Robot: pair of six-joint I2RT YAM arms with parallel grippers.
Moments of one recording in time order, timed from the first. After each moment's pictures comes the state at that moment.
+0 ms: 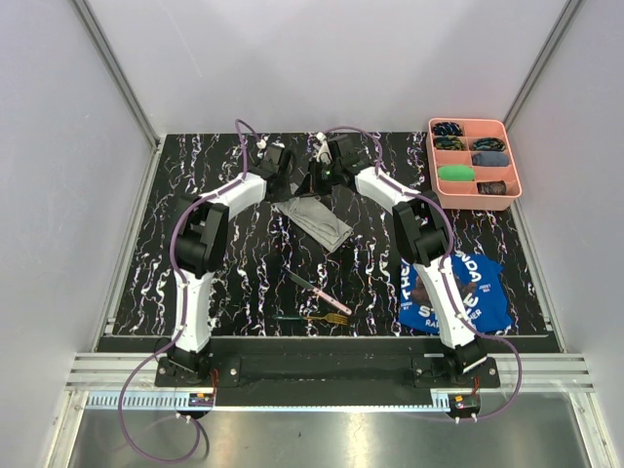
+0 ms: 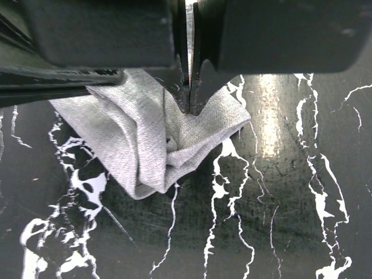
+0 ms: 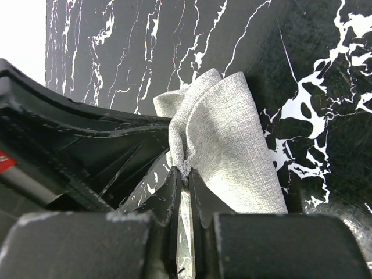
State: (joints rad) left arm -0.38 2.16 1.63 -0.39 -0.17 -0.44; right arm 0.48 2.51 2.09 -0.28 -0.57 0.53
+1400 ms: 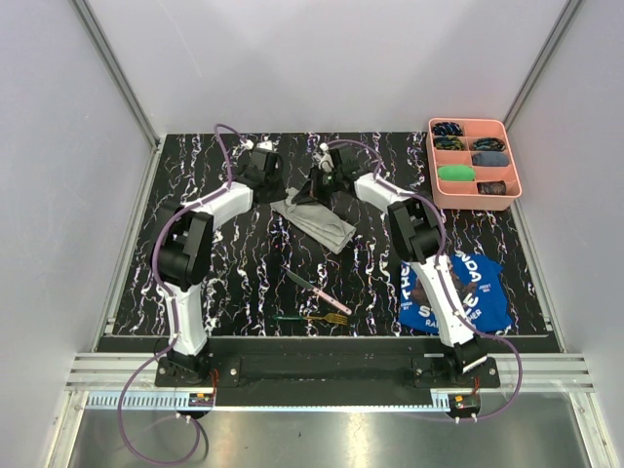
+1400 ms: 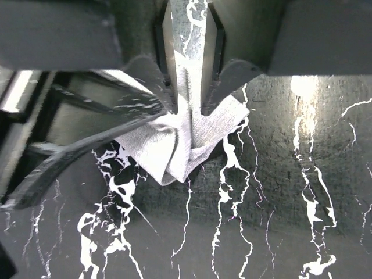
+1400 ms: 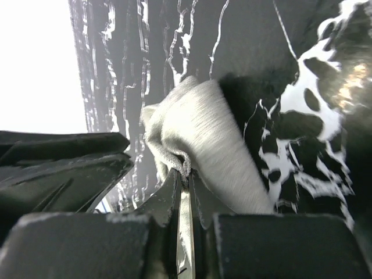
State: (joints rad) left arm -0.35 1.99 1.41 -0.19 -0.09 -0.49; right arm 0.47 2.61 2.10 -0.20 -0.71 0.74
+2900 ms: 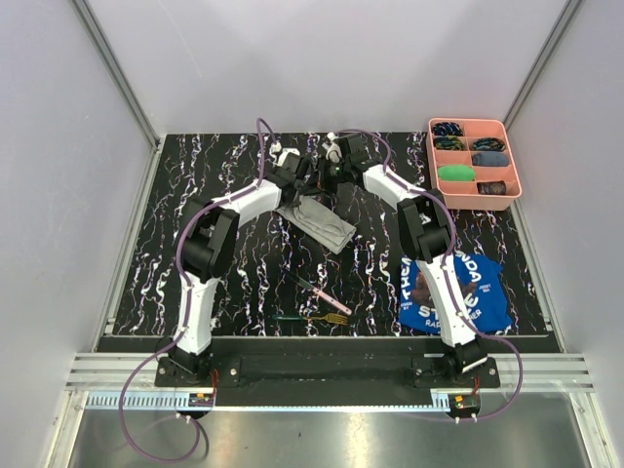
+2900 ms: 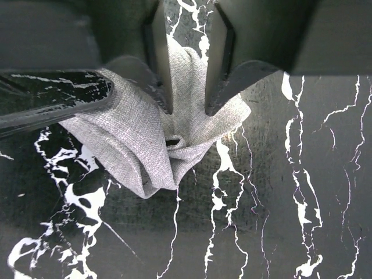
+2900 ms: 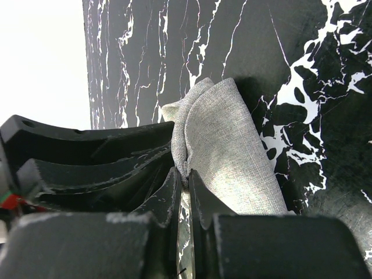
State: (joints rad) left arm -0.48 2.15 1.60 -0.38 -0.40 -0.38; right arm 0.43 2.54 2.11 -0.28 -0.73 0.67
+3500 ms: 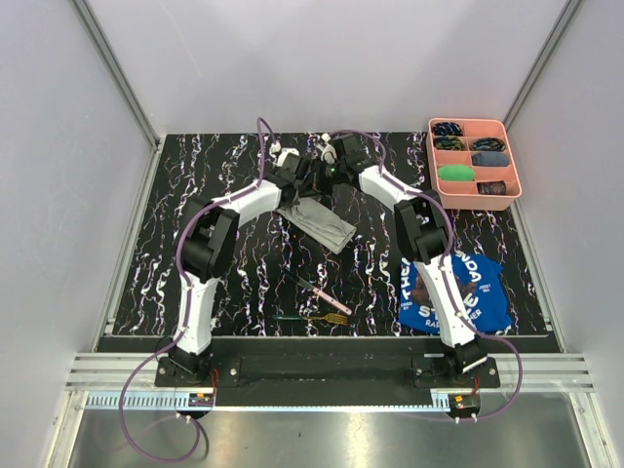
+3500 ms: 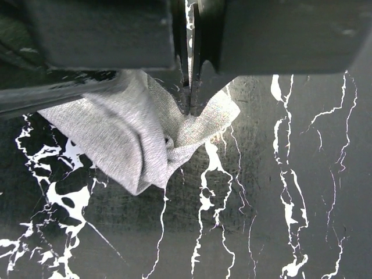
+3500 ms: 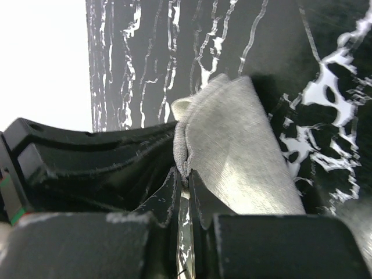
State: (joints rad) left arm -0.48 2.16 1.61 -0.39 -0.44 -0.37; right arm 0.45 2.54 2.11 -0.28 -0.73 0.68
